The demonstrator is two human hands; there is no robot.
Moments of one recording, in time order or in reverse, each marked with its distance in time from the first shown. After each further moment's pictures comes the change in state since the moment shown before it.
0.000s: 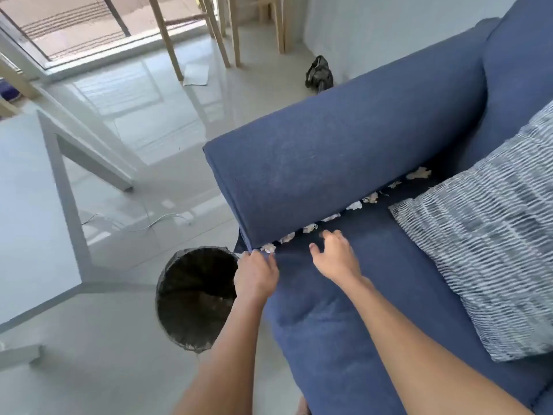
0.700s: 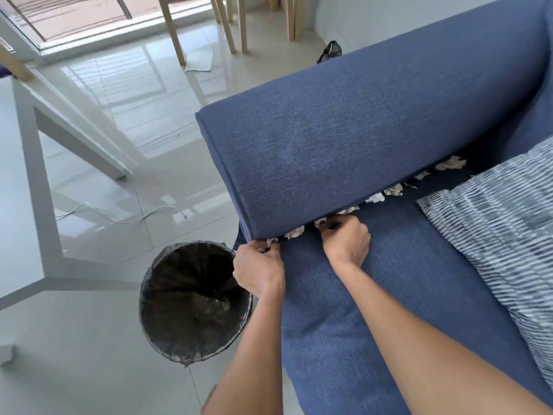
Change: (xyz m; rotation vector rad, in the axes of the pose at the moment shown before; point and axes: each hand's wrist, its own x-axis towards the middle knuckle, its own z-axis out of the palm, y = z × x) left_hand 0.045 -0.001 0.052 -0.516 0.397 -0.372; right_hand 0.059 0.001 0.056 0.260 0.394 0.246
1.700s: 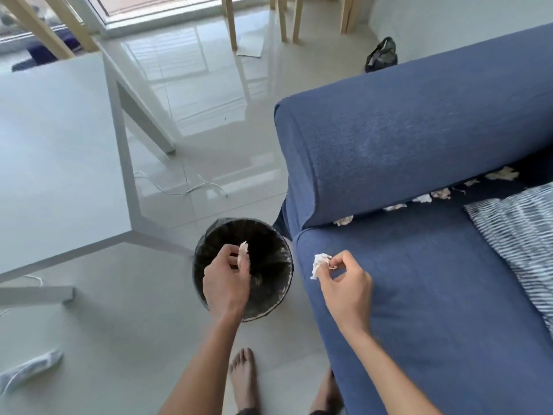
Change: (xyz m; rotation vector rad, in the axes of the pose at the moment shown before) left_hand 0.036 -0.092 -0.152 0.051 0.030 0.244; right_hand -0.154 0.012 0.003 0.207 -0.135 -0.305
